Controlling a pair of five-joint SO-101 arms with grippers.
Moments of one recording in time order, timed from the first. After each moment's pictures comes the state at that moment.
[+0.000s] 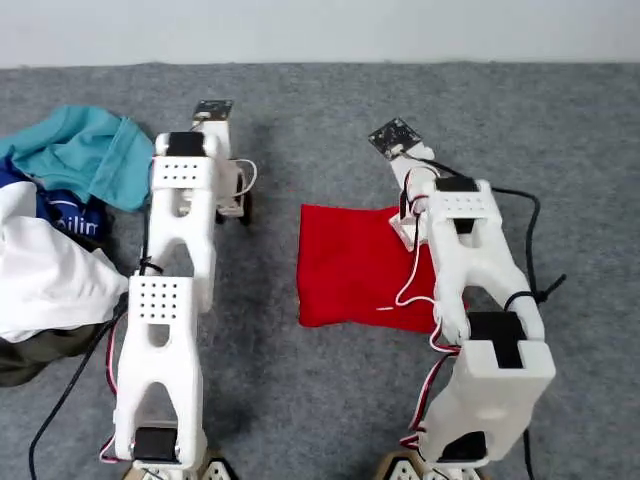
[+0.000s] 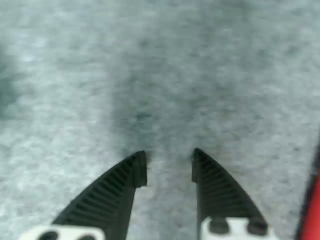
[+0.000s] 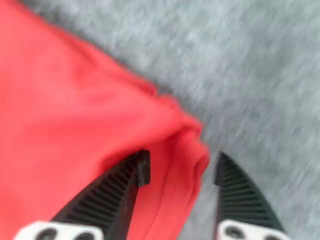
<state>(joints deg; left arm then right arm) -3.5 70.2 -70.0 99.3 8.3 -3.9 16.6 7.1 56.4 30.5</state>
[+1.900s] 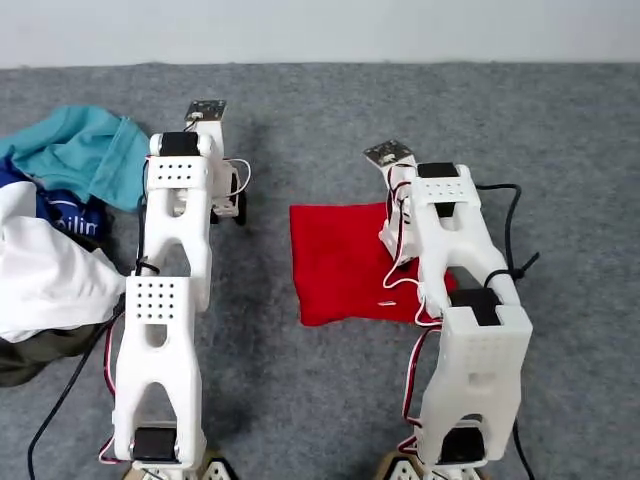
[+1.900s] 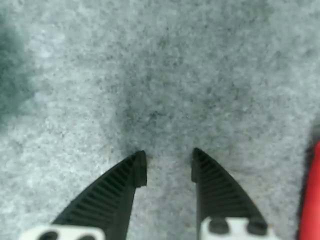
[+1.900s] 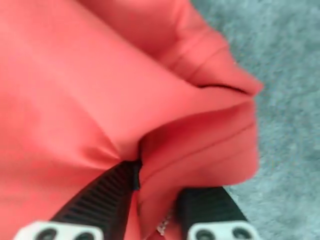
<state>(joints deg) -4.1 70.1 -69.5 99.3 8.4 -7.1 32.6 -6.5 71.8 22.2</state>
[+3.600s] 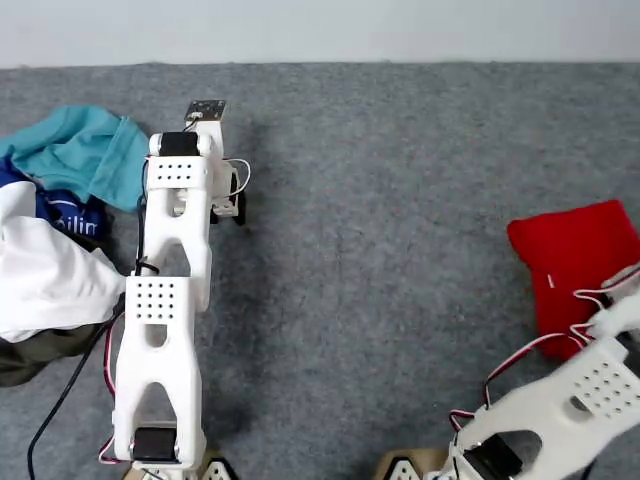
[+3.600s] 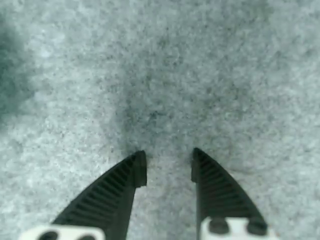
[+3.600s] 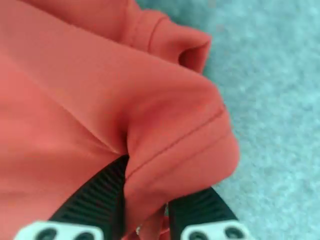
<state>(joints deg) -4.1 70.1 -69.5 99.3 8.4 47.9 35.3 -16.0 75.5 -17.3</state>
